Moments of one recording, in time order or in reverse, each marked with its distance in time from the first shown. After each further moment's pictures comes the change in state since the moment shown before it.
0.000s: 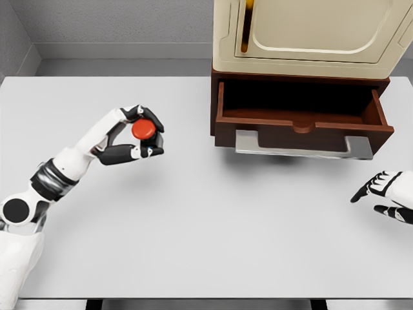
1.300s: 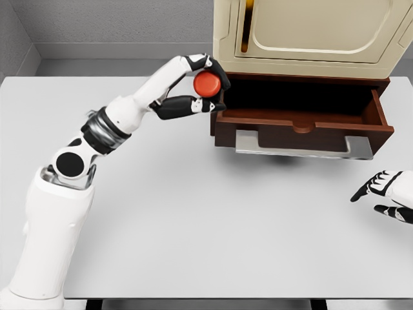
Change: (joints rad) left arm -0.270 -0.245 -0.071 -0.001 -0.298 0.031 0.001; right arm -0.002 0.001 -0.001 0.000 0.000 0.000 0.001
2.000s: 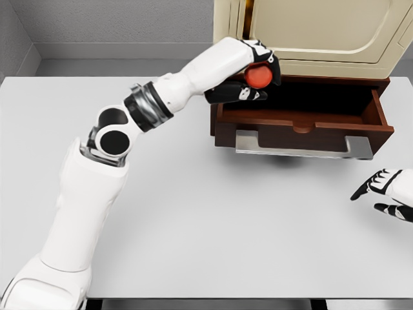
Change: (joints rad) left arm -0.155 -0.107 -0.088 0.043 -0.374 -0.001 0.001; right arm -0.008 0.001 0.001 0.000 0.000 0.000 0.002
